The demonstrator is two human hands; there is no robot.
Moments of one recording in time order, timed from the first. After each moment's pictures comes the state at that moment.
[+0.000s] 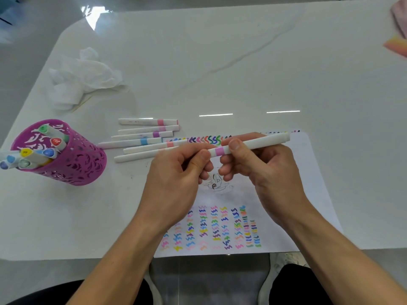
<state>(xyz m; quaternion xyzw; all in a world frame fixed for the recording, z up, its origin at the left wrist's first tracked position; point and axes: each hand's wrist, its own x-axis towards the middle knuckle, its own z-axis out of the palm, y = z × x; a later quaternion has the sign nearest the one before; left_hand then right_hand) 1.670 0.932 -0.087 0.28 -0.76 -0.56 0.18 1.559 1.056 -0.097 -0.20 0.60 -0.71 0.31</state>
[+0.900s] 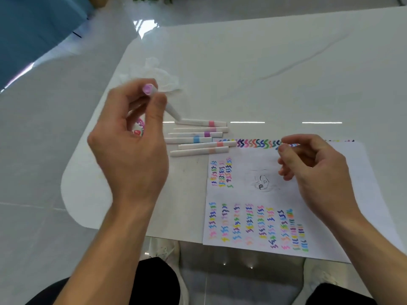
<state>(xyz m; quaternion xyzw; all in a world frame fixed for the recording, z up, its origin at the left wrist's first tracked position) 1.724 0.869 -0.027 0.33 -0.73 -0.28 0.53 1.556 1.052 -0.112 -0.24 0.76 -0.58 0.17</state>
